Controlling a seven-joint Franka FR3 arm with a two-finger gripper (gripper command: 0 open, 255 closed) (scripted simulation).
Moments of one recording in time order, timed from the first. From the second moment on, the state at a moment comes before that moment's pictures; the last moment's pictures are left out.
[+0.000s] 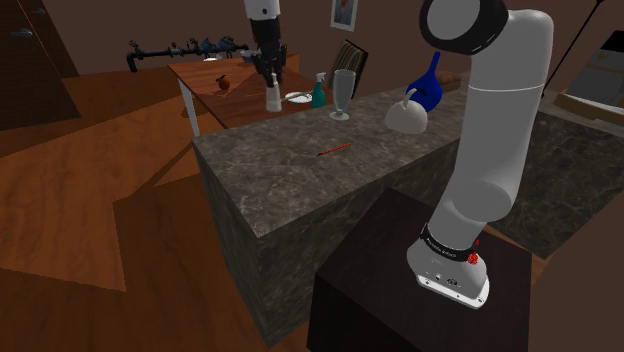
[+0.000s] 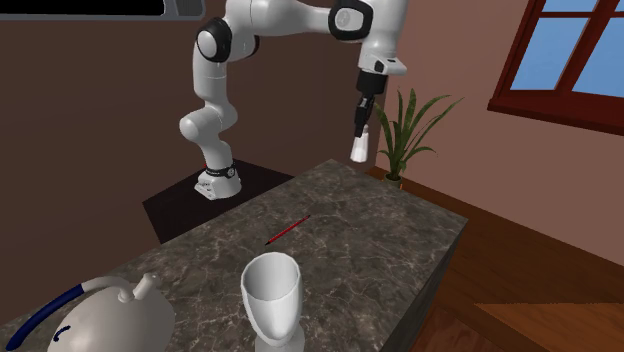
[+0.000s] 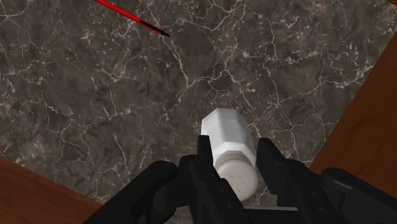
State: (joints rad) arm 0.06 0.26 0.01 -1.38 -0.08 1.53 -0.04
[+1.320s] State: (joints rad) arm -0.04 0.08 -0.06 -1.48 -0.09 1.46 -0.22
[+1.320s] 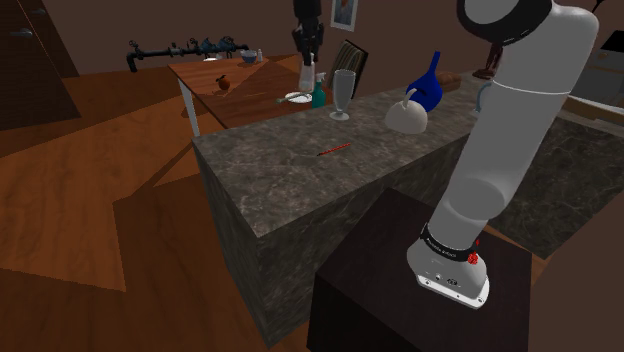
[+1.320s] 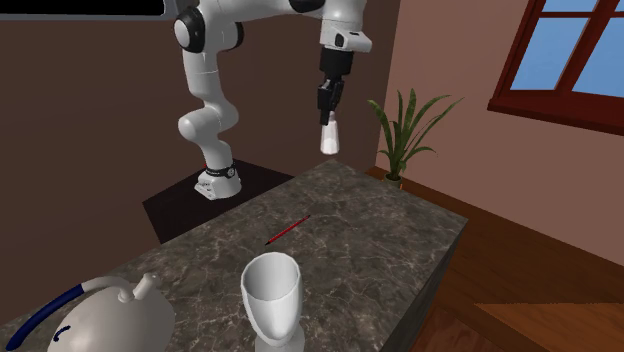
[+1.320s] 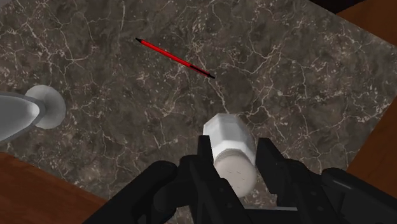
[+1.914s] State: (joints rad) arm -0.13 -0.07 -0.15 -1.67 -0.12 1.52 -0.40
